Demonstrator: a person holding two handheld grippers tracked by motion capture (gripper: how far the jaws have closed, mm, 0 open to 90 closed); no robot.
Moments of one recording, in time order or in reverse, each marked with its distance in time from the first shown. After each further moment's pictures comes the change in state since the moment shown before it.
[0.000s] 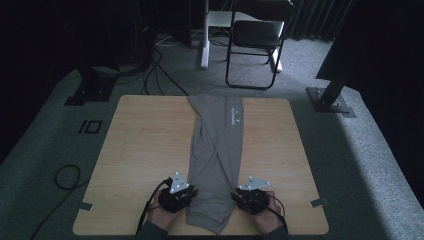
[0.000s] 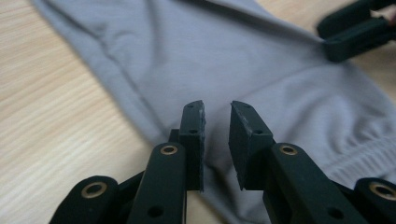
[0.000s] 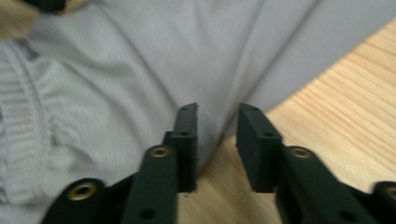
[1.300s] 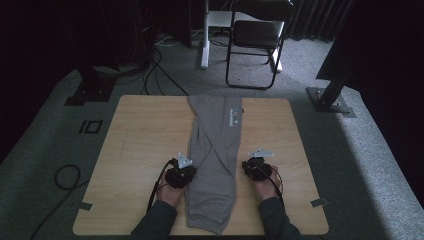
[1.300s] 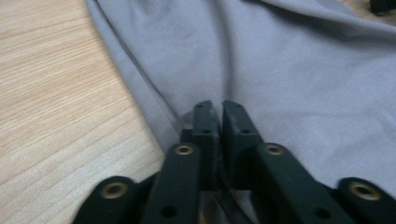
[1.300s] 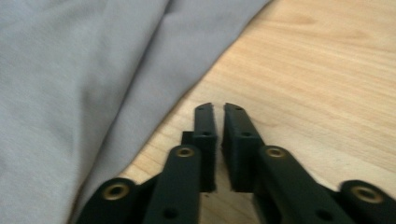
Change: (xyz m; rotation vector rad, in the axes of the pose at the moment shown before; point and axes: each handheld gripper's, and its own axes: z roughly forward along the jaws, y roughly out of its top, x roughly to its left) left arm 0.052 0.029 0.053 0.010 0.163 -0.114; right arm -0.082 0.038 0.045 -0.019 -0.197 0.194
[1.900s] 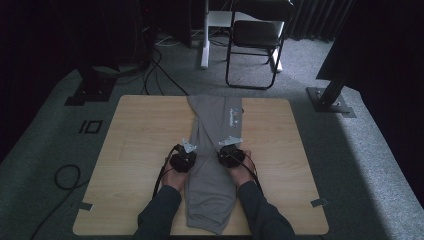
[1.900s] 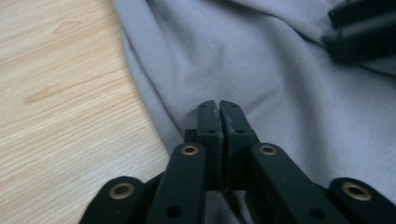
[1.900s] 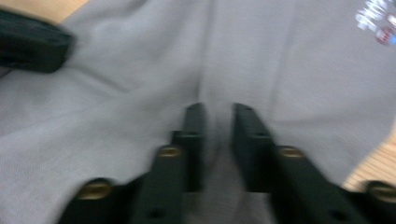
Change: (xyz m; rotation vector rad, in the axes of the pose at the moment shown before) left arm 0.018 0.034 0.035 0.021 0.112 0.030; right arm 0.050 0.057 0.056 0.004 0.035 -0.151
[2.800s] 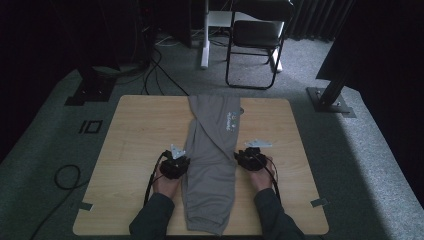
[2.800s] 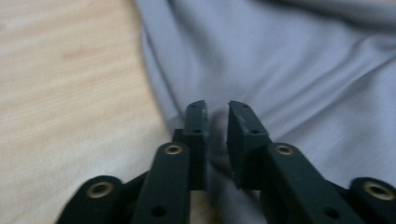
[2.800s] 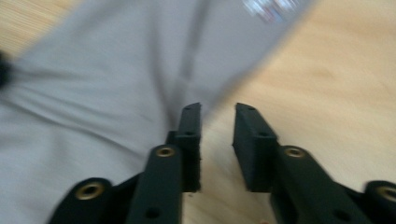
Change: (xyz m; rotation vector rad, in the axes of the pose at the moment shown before) left arm 0.012 -0.022 -0.027 -0.062 -0.034 -0.071; right arm -0.045 -0.034 -0.042 -0.110 0.062 0.175
